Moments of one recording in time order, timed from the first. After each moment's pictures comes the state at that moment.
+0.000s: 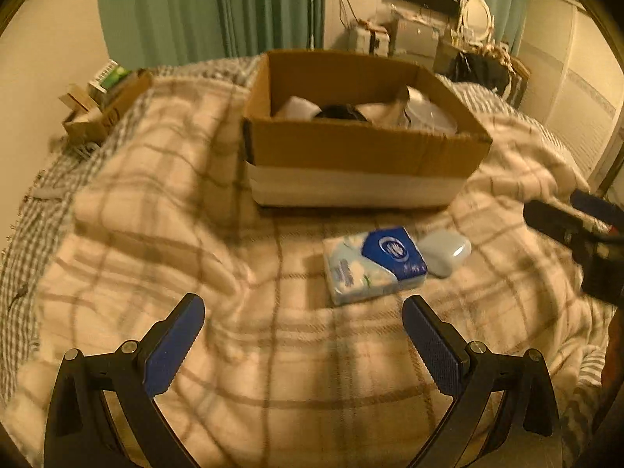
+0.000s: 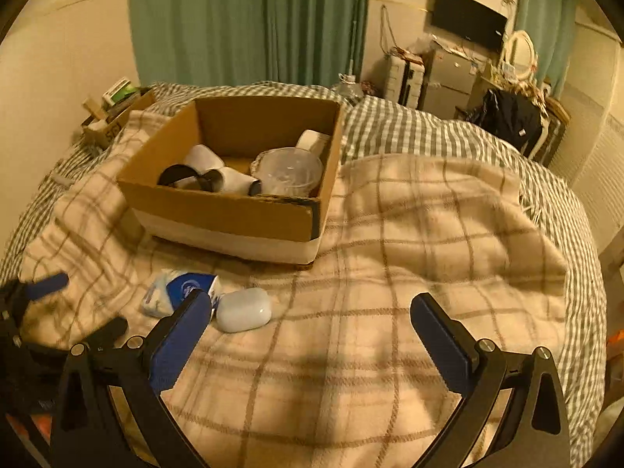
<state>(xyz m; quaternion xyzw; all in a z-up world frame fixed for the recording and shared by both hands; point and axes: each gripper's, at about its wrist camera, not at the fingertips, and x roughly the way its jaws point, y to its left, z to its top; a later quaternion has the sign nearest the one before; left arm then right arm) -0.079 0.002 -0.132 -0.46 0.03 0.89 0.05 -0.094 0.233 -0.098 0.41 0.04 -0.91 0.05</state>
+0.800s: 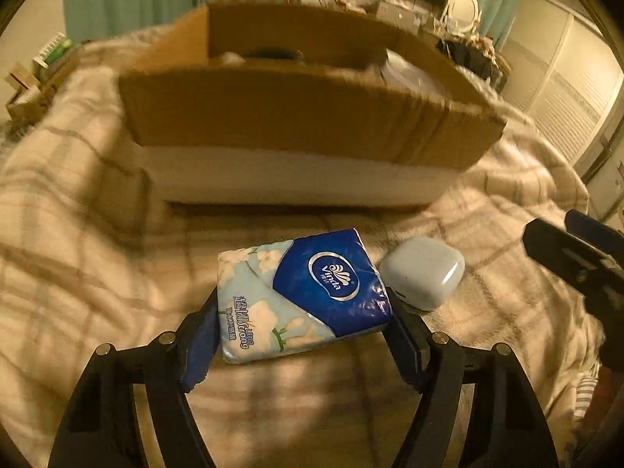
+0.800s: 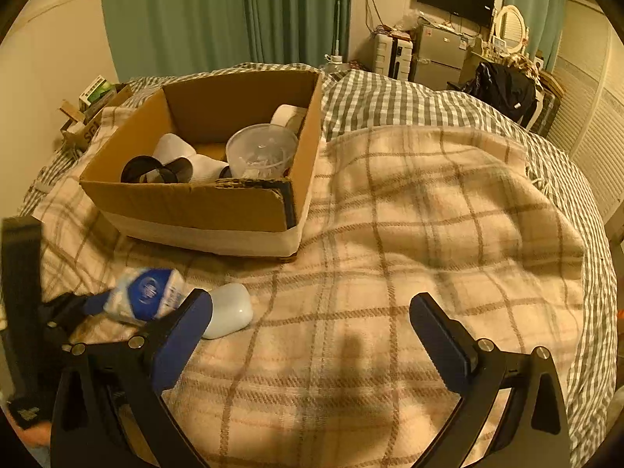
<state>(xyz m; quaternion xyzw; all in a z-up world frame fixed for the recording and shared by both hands) -0.122 0.027 -0.168 -0.48 -0.01 0.87 0.10 -0.115 0.241 -0.120 0.44 0.02 -0.90 0.04</state>
